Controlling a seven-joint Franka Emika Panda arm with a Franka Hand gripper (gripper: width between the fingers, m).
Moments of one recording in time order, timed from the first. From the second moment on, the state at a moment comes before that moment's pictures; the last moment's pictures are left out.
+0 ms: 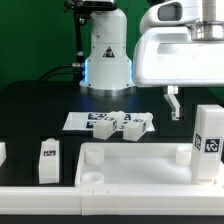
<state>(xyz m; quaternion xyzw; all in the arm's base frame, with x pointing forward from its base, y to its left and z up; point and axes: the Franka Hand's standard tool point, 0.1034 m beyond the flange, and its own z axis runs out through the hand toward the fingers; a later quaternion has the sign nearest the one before) 0.637 0.106 0.123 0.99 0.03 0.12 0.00</state>
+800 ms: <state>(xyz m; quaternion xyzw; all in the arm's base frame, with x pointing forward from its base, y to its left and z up) 0.642 0.112 0.116 1.00 -0.06 0.07 -0.01</state>
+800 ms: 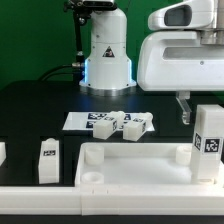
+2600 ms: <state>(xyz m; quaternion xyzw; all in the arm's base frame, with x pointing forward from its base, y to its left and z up) 0.638 0.113 0.116 0.78 -0.63 0.00 -0.06</state>
